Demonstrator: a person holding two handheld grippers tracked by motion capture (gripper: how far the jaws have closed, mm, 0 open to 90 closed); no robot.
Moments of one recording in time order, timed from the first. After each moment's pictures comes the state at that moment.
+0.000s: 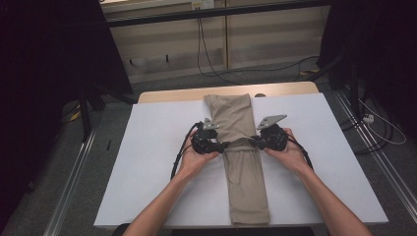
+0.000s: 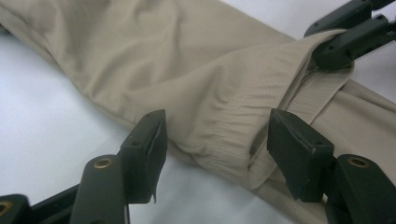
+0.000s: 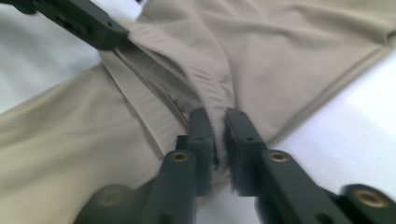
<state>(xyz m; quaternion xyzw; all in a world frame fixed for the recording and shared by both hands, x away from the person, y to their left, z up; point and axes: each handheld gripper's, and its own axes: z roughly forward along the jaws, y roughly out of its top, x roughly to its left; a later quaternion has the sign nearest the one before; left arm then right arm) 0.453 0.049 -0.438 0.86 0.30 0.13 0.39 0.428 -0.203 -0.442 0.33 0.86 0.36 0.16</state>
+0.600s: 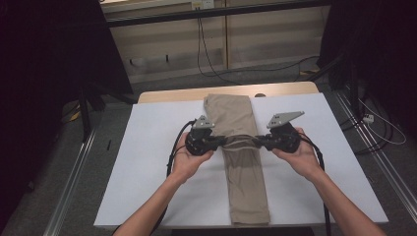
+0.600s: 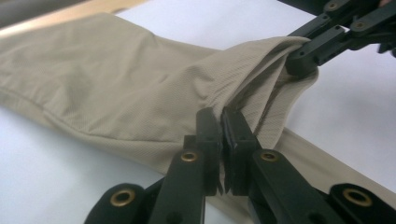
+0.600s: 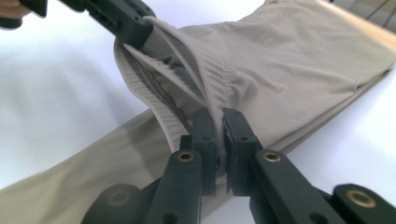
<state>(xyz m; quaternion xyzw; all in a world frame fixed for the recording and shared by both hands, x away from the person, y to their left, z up) 0.399 0.064 -0.382 0.85 0.26 0.06 0.45 0.378 -0.210 -0.384 0.31 0.84 0.41 0.14</state>
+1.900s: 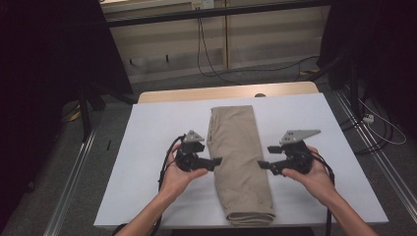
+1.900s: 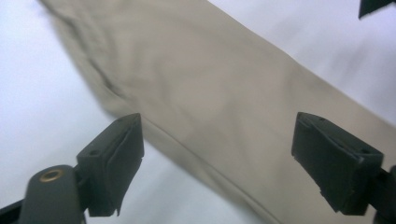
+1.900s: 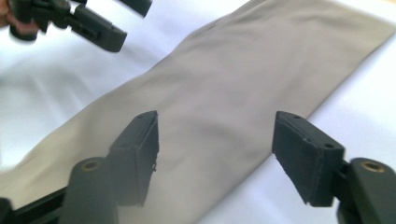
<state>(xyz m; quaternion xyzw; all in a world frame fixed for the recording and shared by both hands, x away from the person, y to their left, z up) 0.407 0.093 -0.412 0.83 0.36 0.07 0.42 0.346 -0.226 -0.398 0.37 0.81 0.44 0.11</state>
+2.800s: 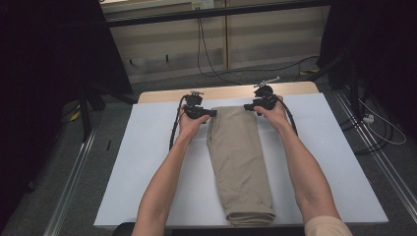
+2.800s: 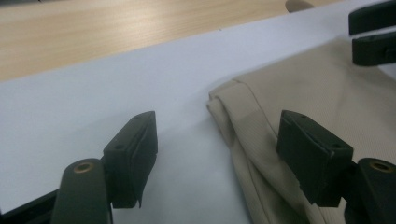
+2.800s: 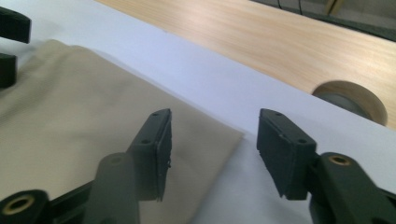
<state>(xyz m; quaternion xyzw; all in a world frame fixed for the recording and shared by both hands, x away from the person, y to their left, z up) 0.596 0.070 -0.455 0.80 0.45 0.09 0.39 0.589 -0.220 -0.456 0.48 0.78 0.37 0.16</state>
